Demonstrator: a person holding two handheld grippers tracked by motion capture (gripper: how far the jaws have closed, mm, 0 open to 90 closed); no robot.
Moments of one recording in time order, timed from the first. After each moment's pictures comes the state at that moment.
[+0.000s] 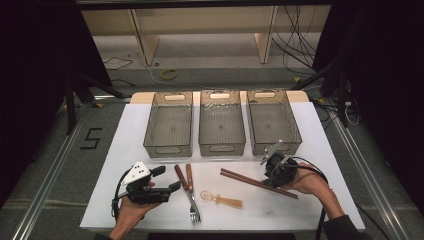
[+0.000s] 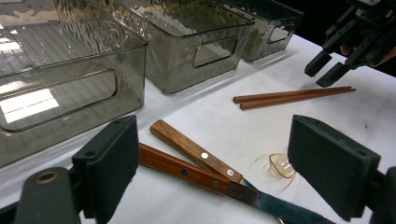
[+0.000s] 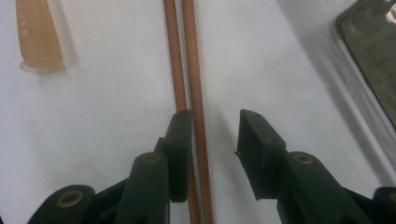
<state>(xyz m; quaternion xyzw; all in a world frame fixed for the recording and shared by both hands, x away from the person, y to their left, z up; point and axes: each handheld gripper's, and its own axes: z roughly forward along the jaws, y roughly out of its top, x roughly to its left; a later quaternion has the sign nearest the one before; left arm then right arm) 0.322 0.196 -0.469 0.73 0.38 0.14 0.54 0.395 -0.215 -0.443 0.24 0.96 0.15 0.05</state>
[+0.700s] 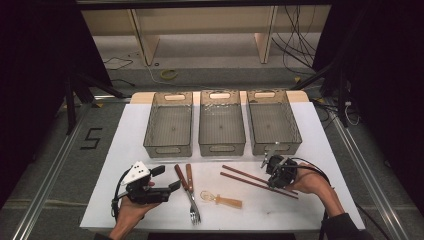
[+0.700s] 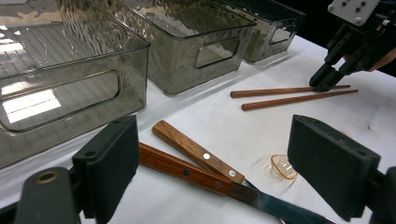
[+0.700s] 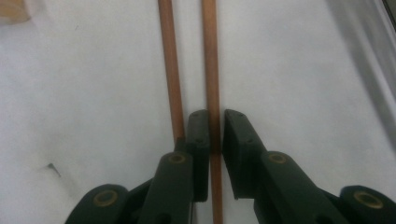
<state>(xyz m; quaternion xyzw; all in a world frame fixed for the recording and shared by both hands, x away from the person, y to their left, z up) 0.322 0.196 -0.469 0.73 0.38 0.14 0.54 0.401 -0.219 -0.455 0.22 0.97 0.09 0.04</state>
